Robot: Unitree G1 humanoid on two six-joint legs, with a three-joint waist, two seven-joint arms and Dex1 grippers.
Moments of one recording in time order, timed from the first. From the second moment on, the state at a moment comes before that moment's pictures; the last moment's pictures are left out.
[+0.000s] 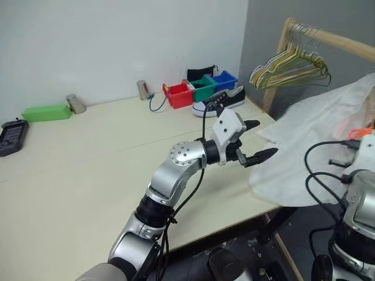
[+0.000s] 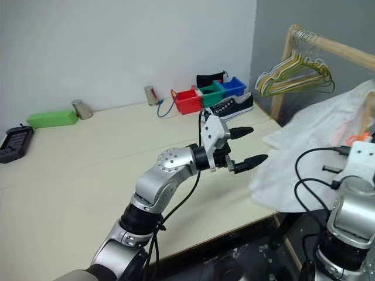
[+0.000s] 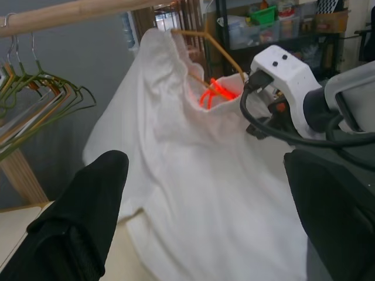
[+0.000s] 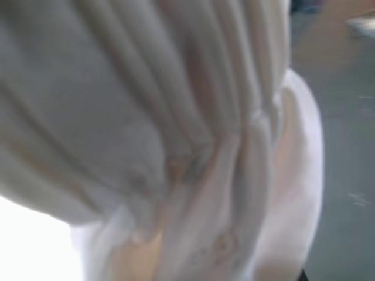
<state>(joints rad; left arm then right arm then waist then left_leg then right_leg) -0.66 0.07 -0.31 -0.09 -0.27 0.42 -0.71 -0.44 -0.36 -0.54 -0.48 -0.23 1.38 0.02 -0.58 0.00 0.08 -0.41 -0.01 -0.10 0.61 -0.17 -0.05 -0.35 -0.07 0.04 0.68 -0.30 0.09</state>
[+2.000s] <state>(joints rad) -0.22 0.19 0.04 -0.18 -0.17 0.55 -0.25 -0.44 -0.11 -0.07 -0.19 -0.01 0.82 0.08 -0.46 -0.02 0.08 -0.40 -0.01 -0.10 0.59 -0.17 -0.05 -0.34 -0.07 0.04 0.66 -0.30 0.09</state>
